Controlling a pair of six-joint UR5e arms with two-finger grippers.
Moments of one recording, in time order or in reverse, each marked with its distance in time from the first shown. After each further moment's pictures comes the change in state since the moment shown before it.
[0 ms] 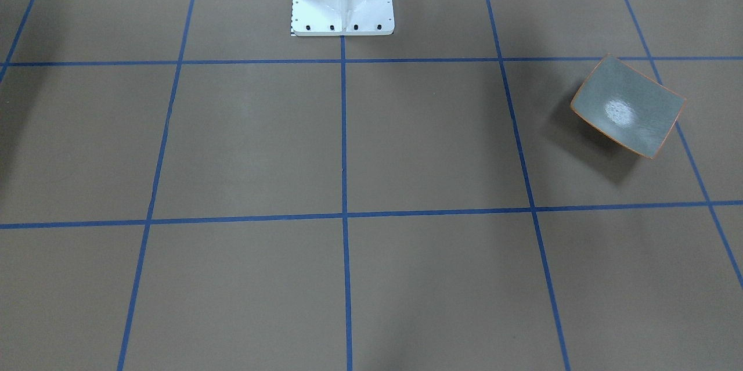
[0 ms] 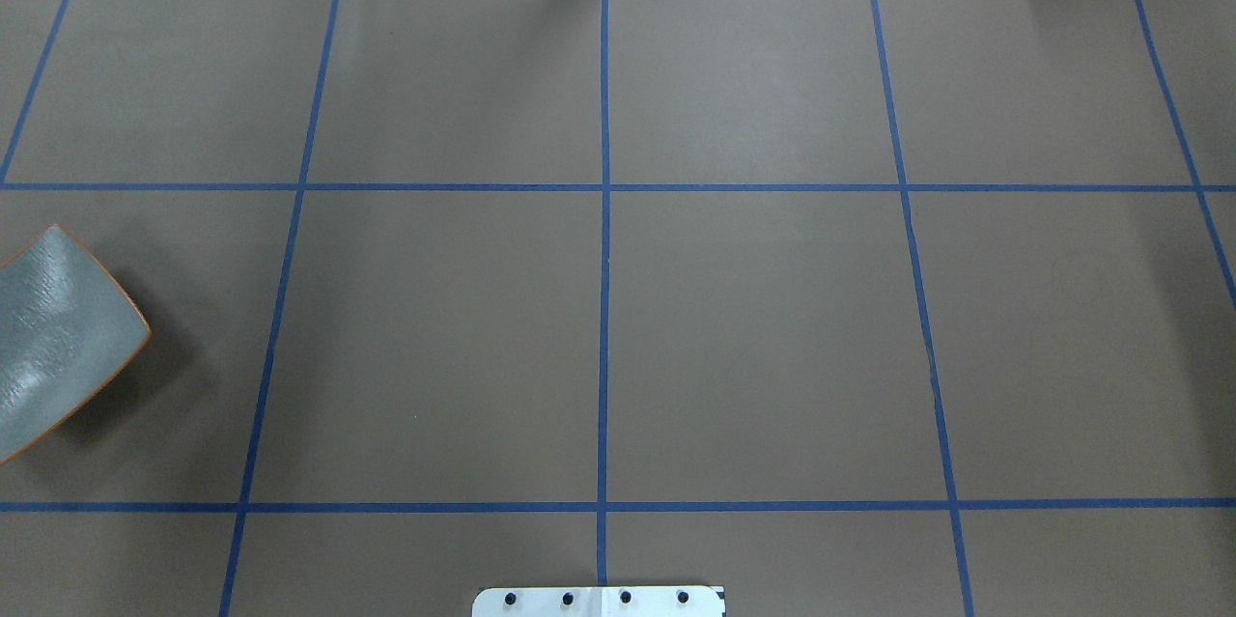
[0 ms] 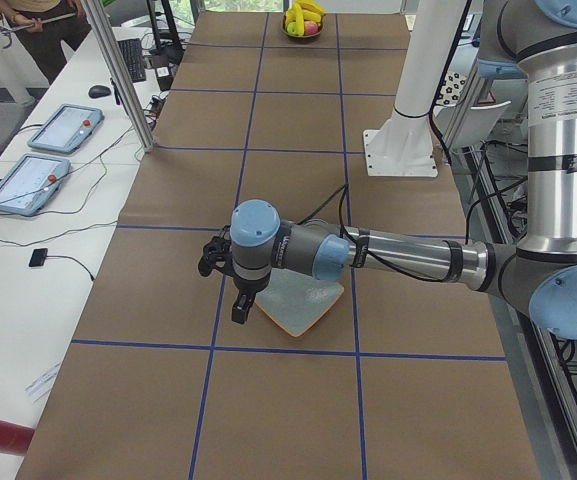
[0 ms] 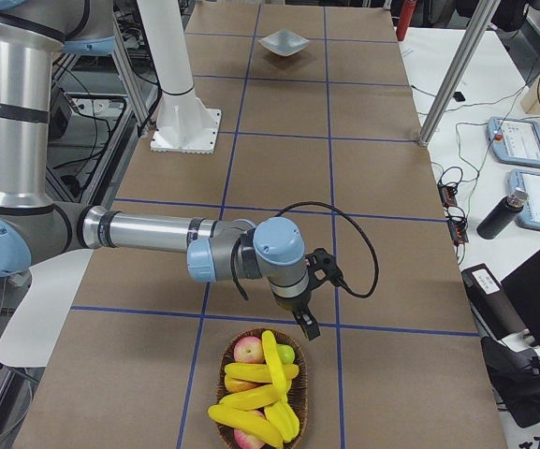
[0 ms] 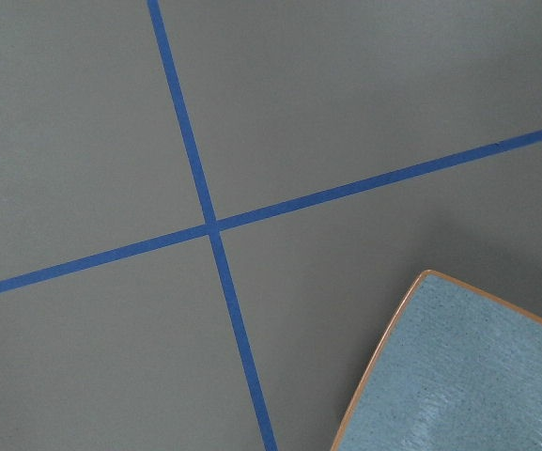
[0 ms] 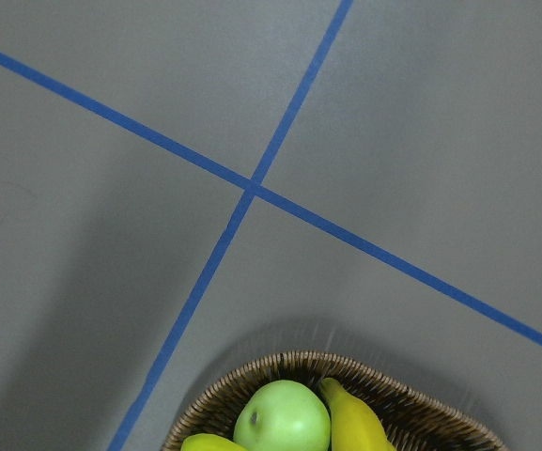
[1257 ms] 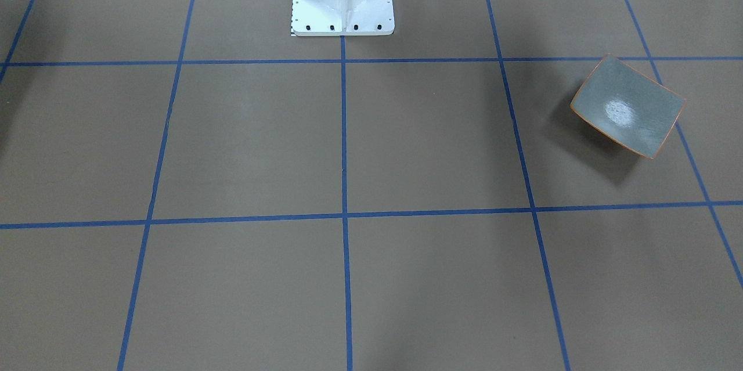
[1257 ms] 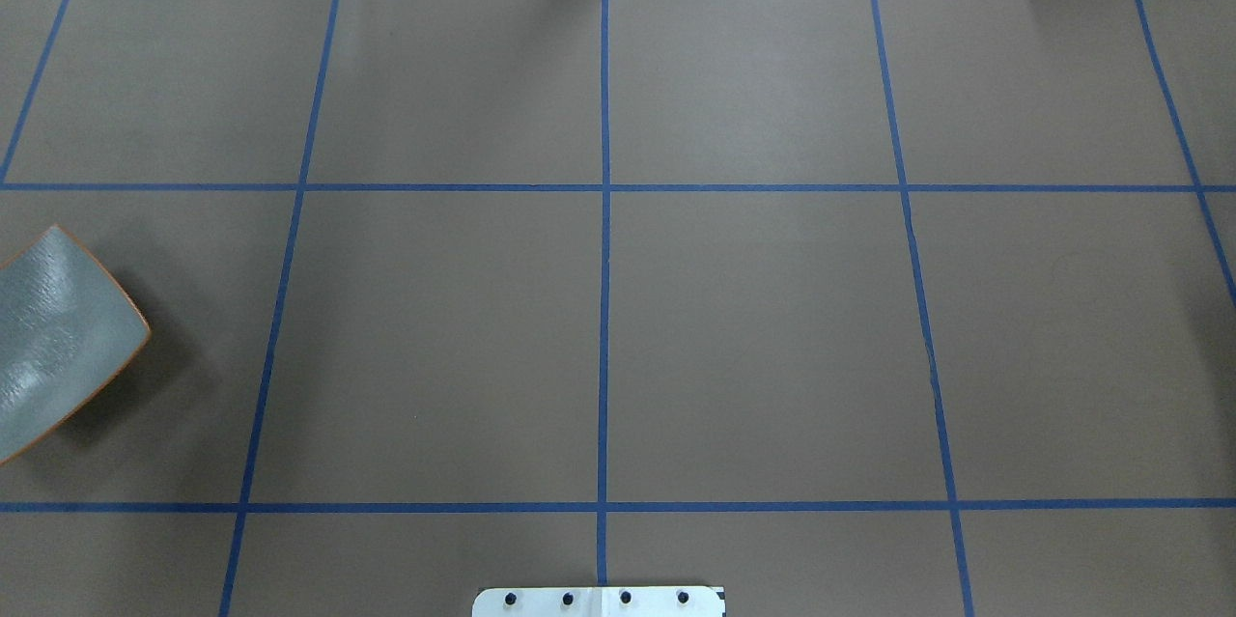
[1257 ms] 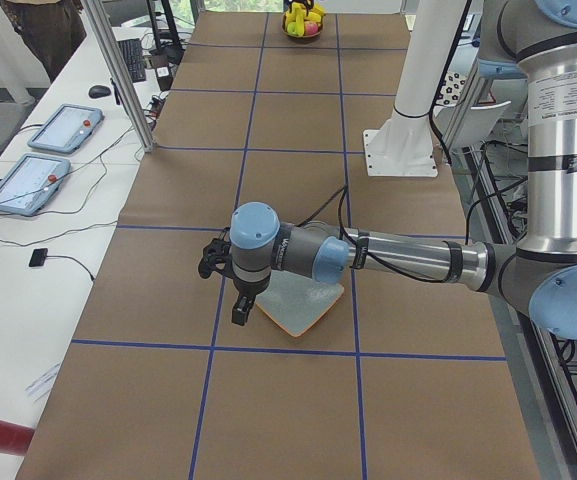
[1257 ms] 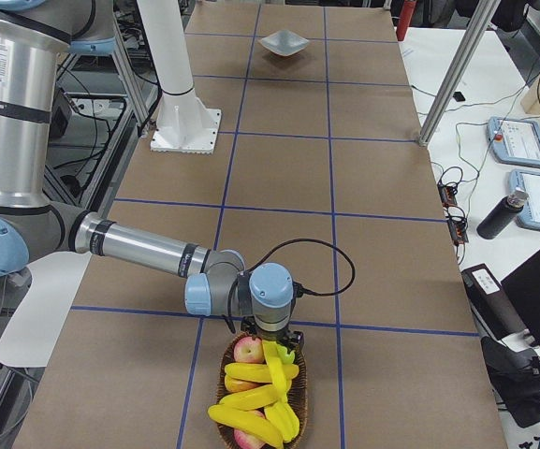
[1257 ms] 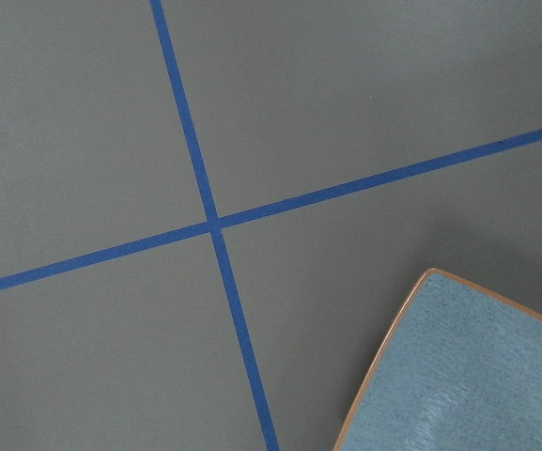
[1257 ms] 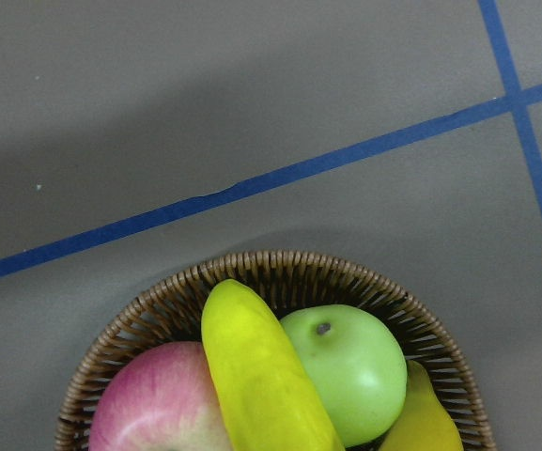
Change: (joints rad) left arm 0.000 0.000 0.008 -0.006 -0.002 0.000; right arm -0.130 -0.011 -0.172 0.030 0.001 -0.543
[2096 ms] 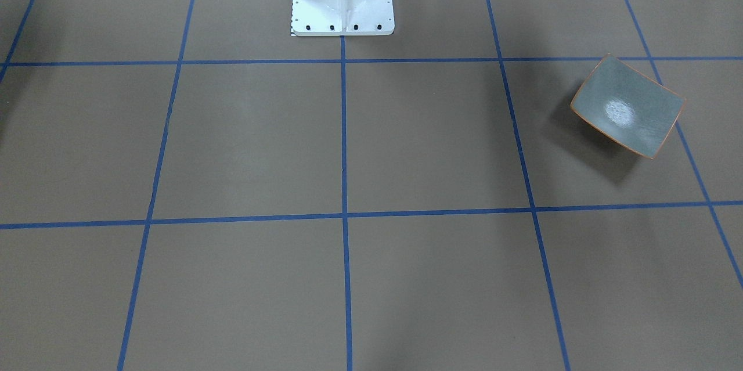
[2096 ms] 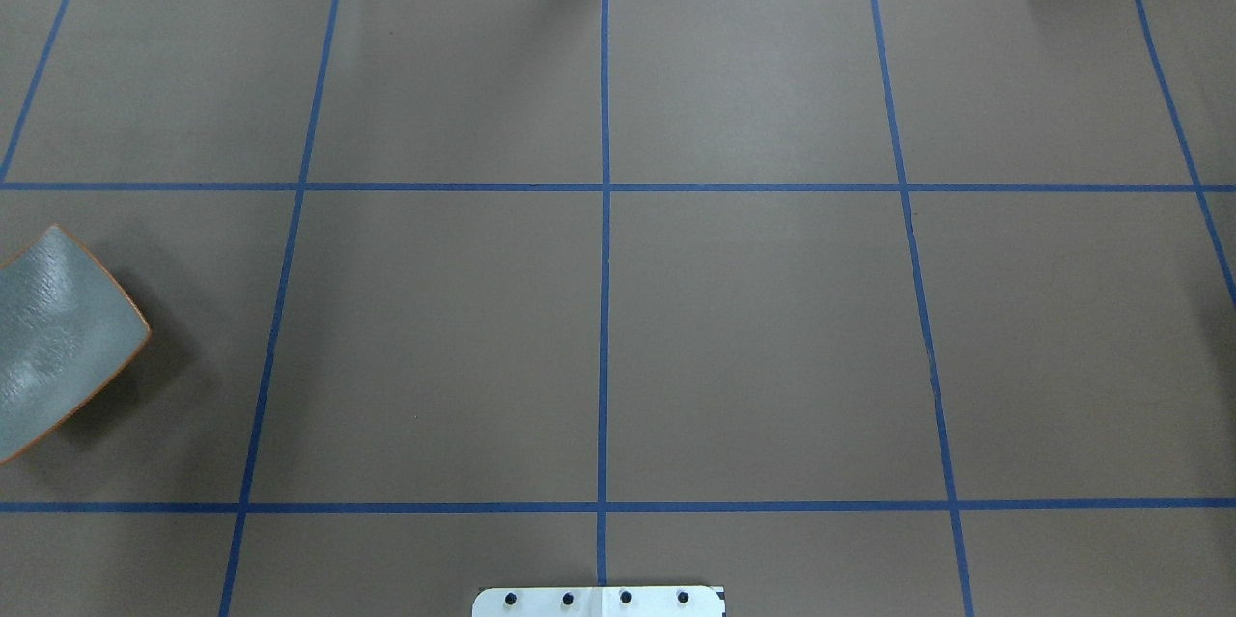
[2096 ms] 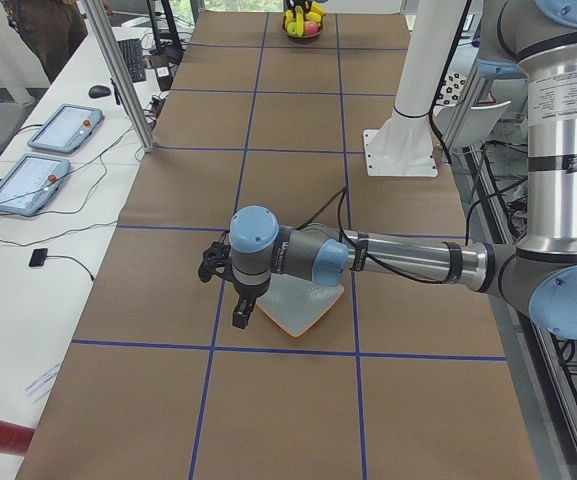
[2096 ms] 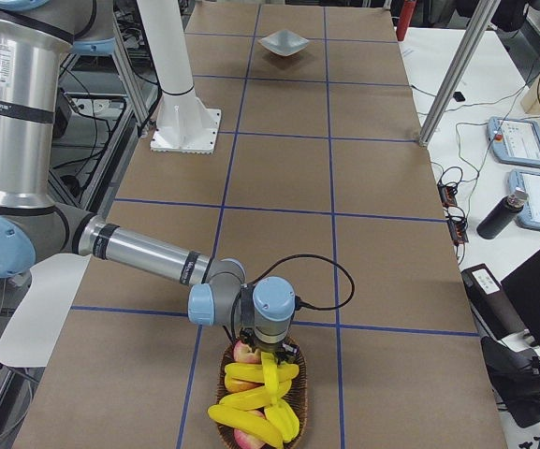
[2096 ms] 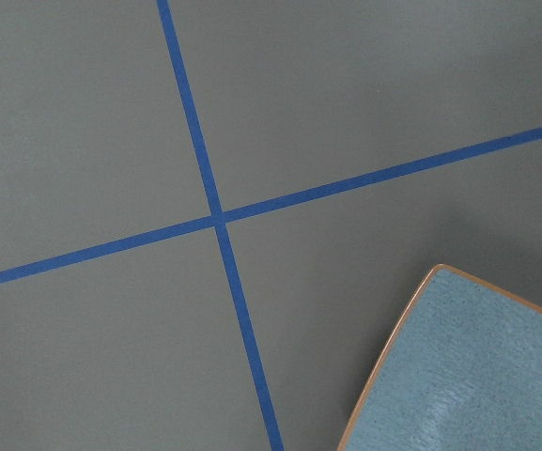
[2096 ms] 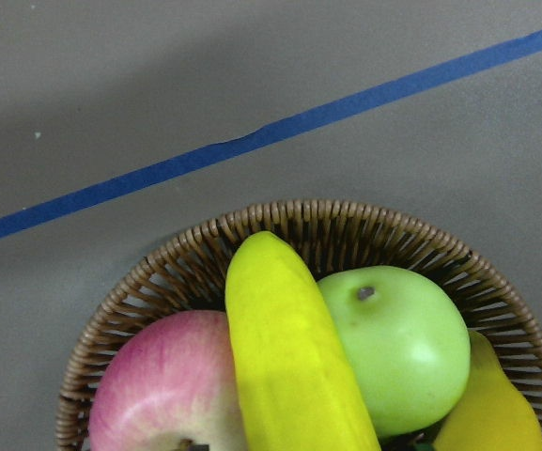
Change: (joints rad) left arm 0.000 0.000 0.014 0.000 0.000 0.000; right arm -0.004 0.035 -0.058 0.001 -0.026 0.013
